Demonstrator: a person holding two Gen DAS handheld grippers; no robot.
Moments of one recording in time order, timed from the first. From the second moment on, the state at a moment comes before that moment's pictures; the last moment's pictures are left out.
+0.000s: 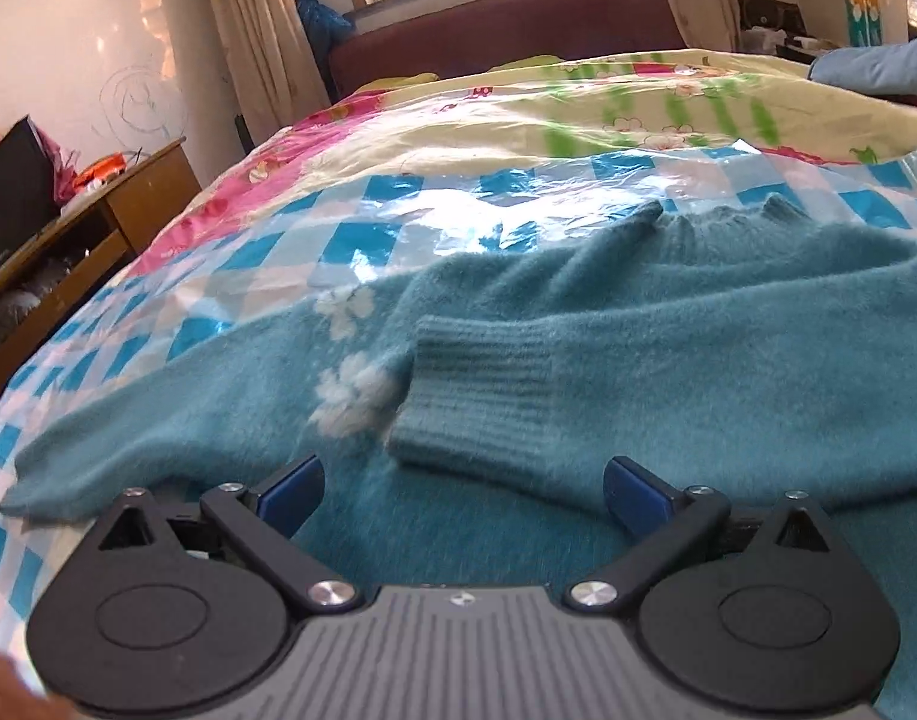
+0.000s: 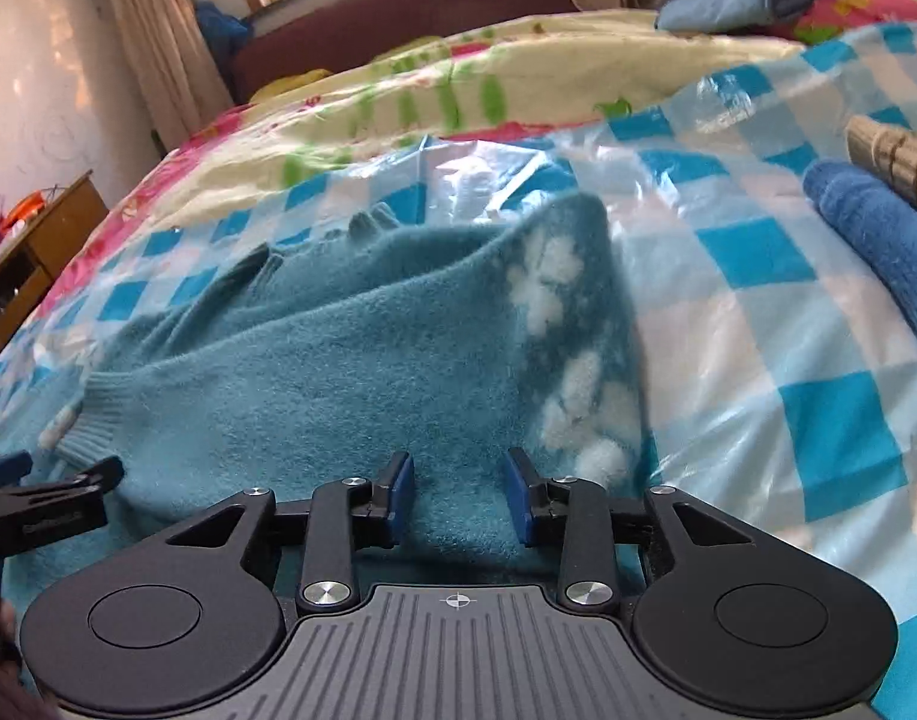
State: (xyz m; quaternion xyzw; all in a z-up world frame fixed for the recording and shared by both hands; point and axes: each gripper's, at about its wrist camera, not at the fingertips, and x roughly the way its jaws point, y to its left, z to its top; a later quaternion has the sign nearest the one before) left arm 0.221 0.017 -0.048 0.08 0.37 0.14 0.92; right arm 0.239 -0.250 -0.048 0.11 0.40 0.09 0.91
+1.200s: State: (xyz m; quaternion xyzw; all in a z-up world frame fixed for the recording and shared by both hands) left arm 0.134 0.136 -0.028 -0.16 0.35 0.13 0.92; right arm 0.237 0.128 0.065 -0.18 0.35 0.44 0.80
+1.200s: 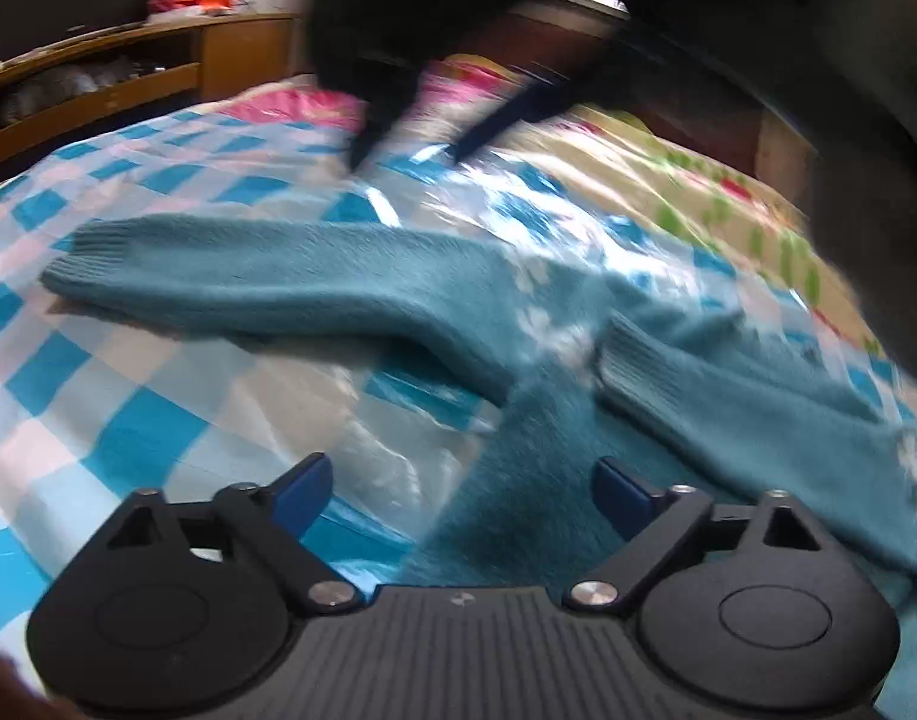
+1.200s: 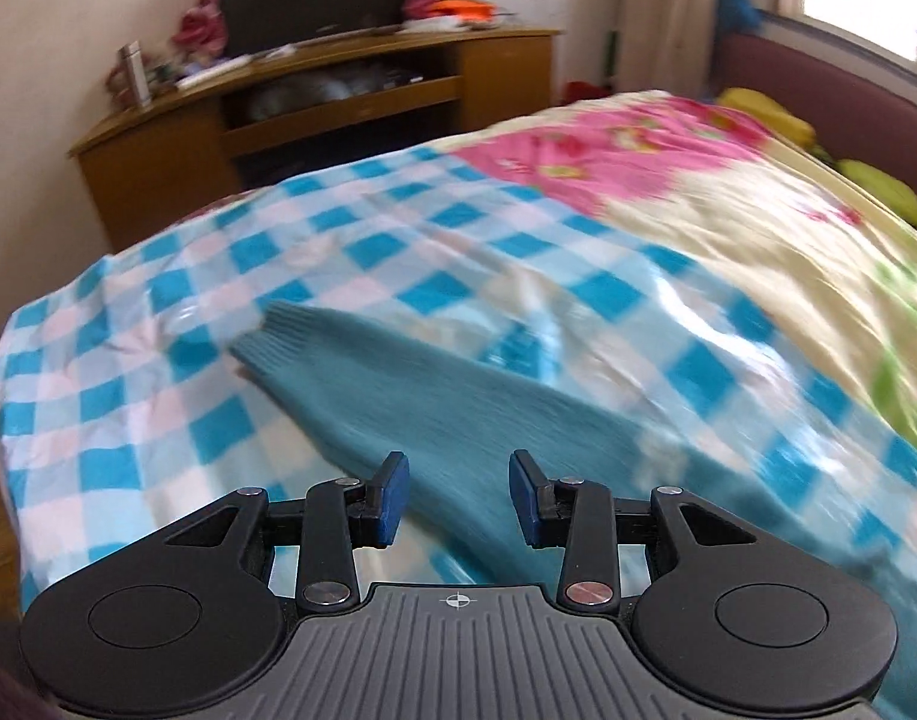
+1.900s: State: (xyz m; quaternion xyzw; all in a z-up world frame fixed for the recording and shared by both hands) left arm 0.109 0.274 -0.030 -0.29 0.31 0.23 0.87; right arm 0.249 0.099 0.020 -0.19 0.39 0.39 0.81
